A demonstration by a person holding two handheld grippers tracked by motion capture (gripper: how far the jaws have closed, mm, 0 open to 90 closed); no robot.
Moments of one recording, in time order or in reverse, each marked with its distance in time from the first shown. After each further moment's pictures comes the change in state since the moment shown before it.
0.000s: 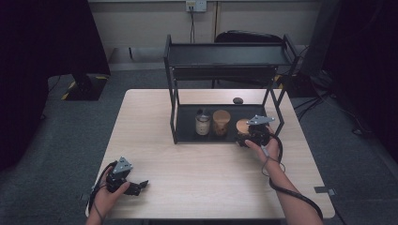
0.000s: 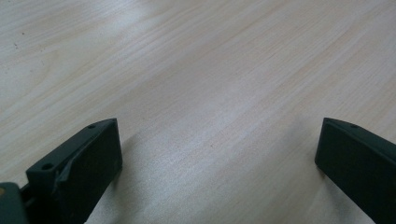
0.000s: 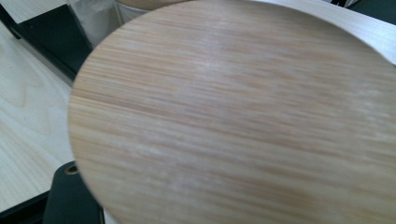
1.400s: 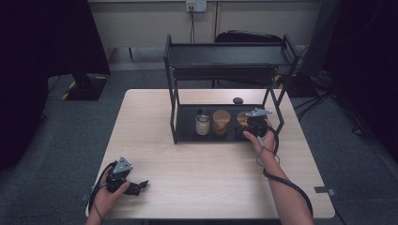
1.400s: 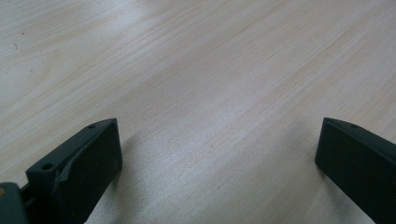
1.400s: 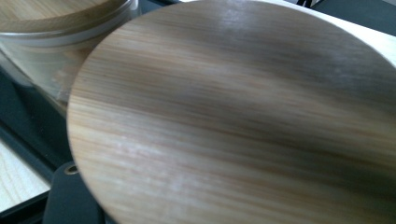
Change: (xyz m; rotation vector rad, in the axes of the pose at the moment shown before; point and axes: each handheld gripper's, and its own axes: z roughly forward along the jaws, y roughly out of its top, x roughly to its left) left arm 0.000 0.000 0.000 0.002 0.000 0.004; right arm -0.025 0.008 0.031 -0.006 -0.095 0.047
